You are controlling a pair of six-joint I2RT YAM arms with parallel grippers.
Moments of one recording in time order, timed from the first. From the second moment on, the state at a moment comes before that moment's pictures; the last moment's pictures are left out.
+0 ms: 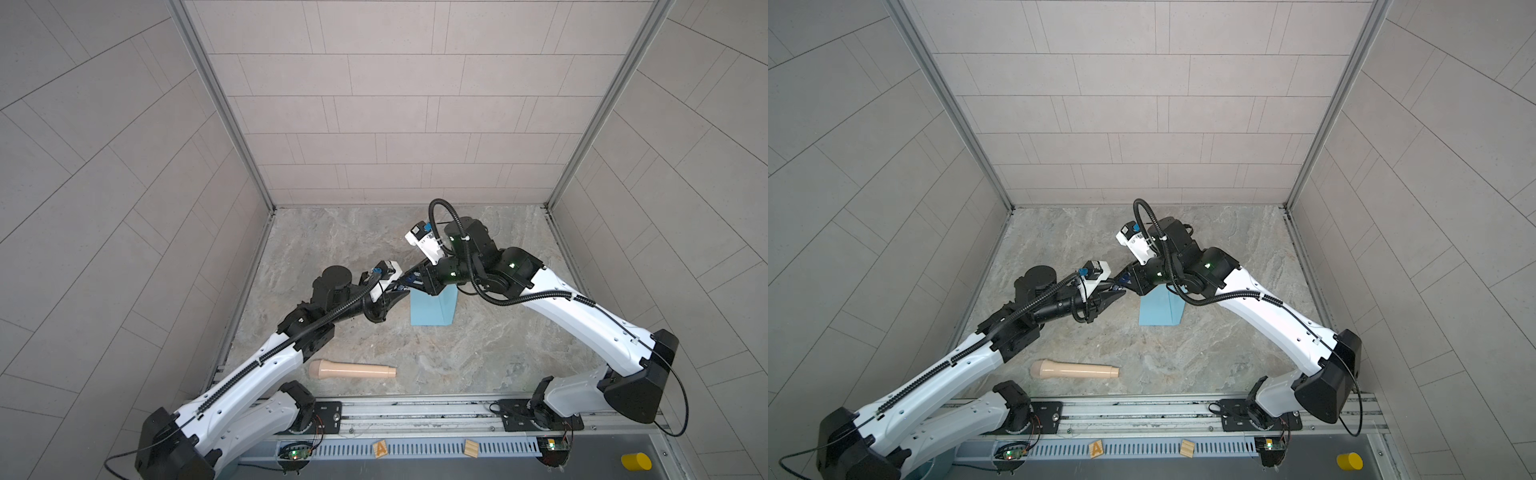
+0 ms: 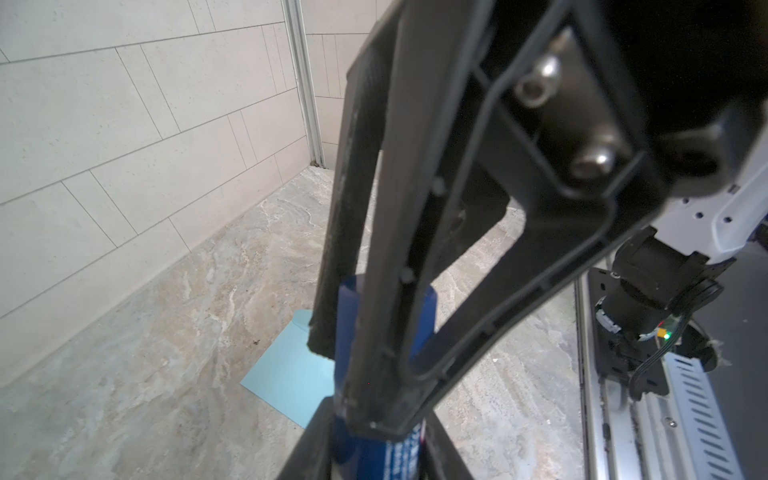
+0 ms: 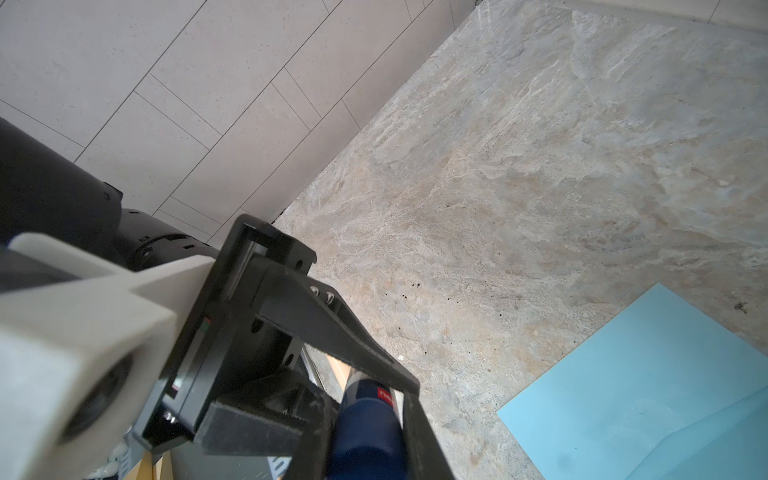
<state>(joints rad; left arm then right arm) -0.64 0.93 0.72 -0.06 0.44 0.19 0.76 1.40 1.46 -0.69 -0.41 0.27</state>
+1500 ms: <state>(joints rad) -0.66 0.91 0.69 -0.10 0.44 0.27 0.77 1.47 1.63 -0.97 -0.39 0.14</state>
